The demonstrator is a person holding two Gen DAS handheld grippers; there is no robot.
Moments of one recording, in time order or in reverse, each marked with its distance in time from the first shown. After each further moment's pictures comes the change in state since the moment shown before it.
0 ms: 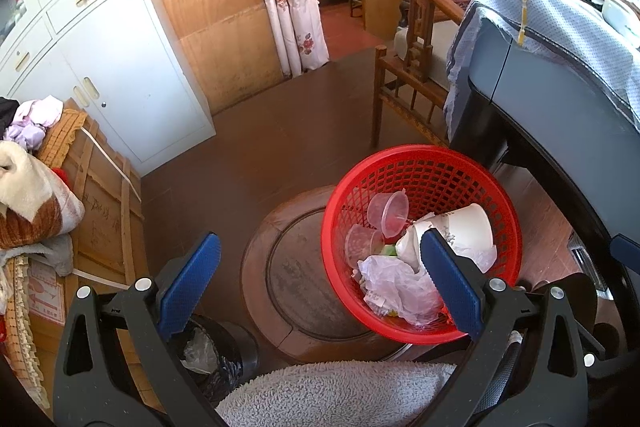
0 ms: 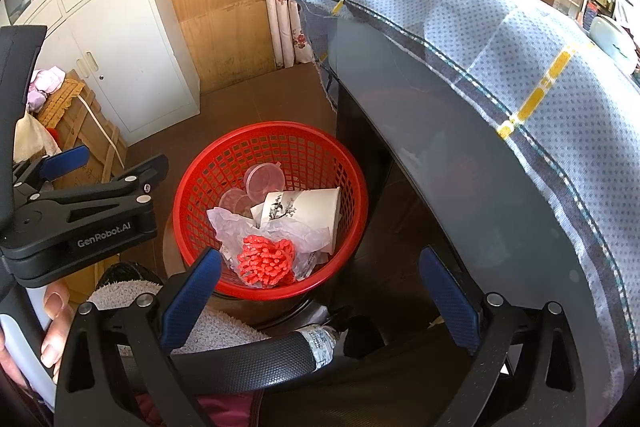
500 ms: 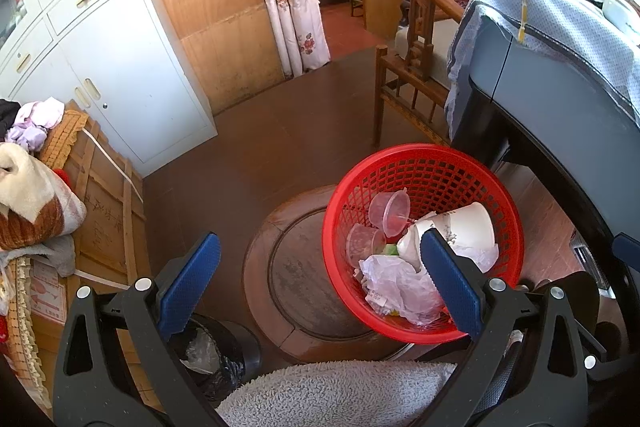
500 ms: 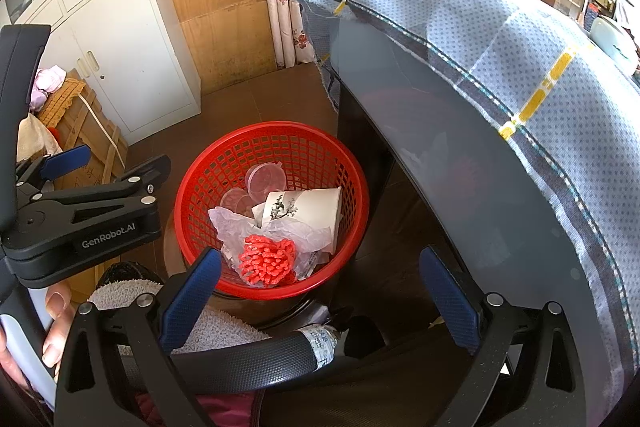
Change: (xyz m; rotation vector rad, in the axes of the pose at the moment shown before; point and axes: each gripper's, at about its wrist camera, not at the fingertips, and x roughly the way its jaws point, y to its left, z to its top) left arm 0.000 -0.002 -0.001 0.003 -0.001 0.008; right arm 0.000 0.001 0.000 0.001 0.001 -0.001
